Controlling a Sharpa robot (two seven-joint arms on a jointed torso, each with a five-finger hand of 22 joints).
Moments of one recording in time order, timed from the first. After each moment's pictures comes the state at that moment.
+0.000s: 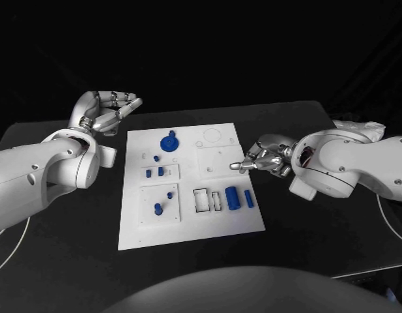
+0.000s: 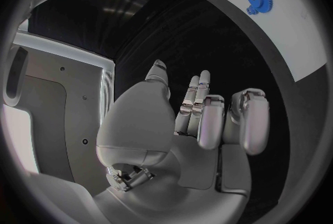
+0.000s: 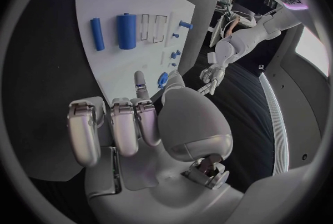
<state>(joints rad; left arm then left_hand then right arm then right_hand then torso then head) 1.31 -0.70 -0.23 1.31 -0.30 -0.58 0.48 1.29 -0.06 -0.09 0.29 0.15 0.91 0.18 0.09 0.08 1.05 0.12 0.07 0.06 1.46 0.06 1.48 1.31 0.02 1.47 0.16 1.46 1.31 1.32 -1.17 -0.24 1.93 -0.86 -0.26 -0.47 1.18 0.08 -0.26 0.29 0.26 0.97 0.13 0.33 0.20 1.46 0.08 1.57 1.31 1.47 0.02 1.57 1.31 0.02 1.47 0.13 1.56 1.31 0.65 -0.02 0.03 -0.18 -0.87</state>
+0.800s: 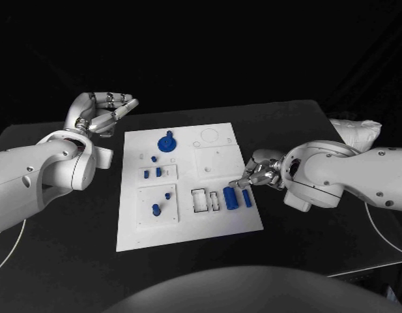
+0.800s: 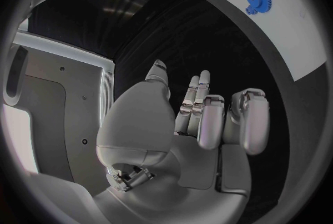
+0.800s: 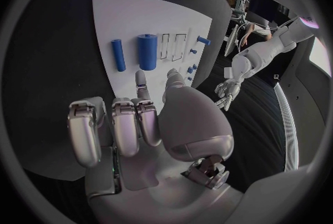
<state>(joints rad) 1.31 -0.71 -0.23 1.31 -0.30 -0.57 0.48 1.29 -0.06 -0.09 0.29 0.15 0.91 0.18 0.09 0.08 1.05 0.12 0.07 0.06 1.46 0.06 1.48 1.31 0.02 1.47 0.16 1.46 1.31 1.27 -1.11 -0.24 1.93 -0.94 -0.24 -0.64 1.19 0.05 -0.21 0.24 0.34 0.96 0.12 0.33 0.28 1.47 0.07 1.57 1.31 1.47 0.00 1.57 1.31 0.01 1.47 0.11 1.57 1.31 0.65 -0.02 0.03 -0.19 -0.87</state>
